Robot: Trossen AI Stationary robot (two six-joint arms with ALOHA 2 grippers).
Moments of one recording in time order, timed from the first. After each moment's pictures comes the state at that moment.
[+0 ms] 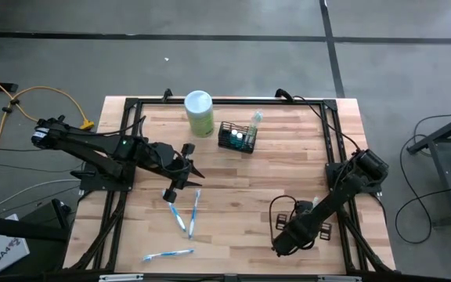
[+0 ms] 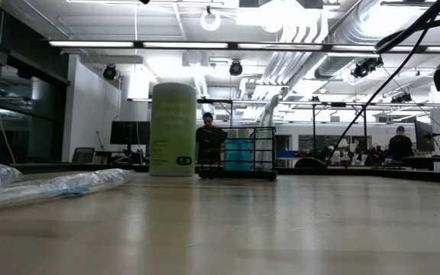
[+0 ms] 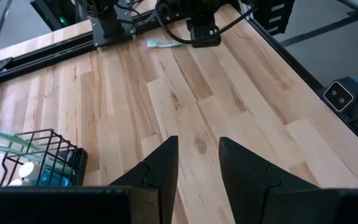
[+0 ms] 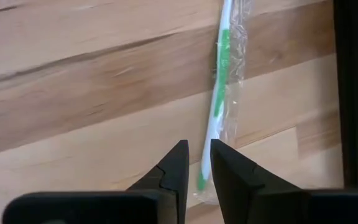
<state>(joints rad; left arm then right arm) -0.23 1.13 1.08 -0.45 -0.03 0.18 0.73 1.87 1.27 -1.23 -0.13 2.52</state>
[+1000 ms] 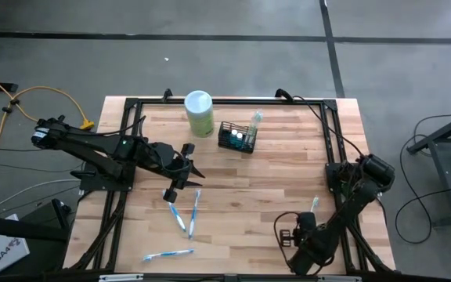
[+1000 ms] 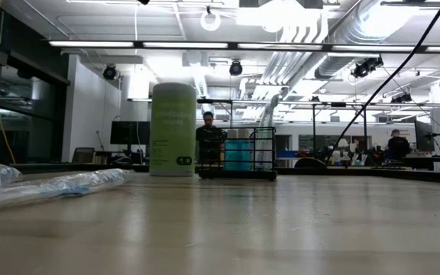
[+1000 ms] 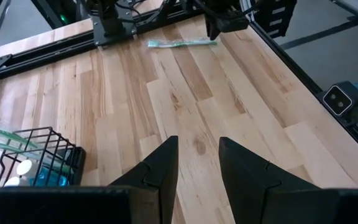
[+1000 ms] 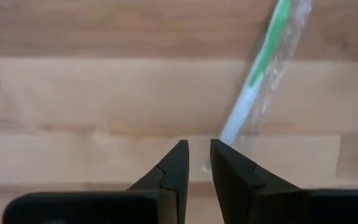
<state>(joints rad) -0.23 1.13 1.08 -0.45 -0.03 0.16 0.91 1.87 1.28 -1.10 0.08 2.49</state>
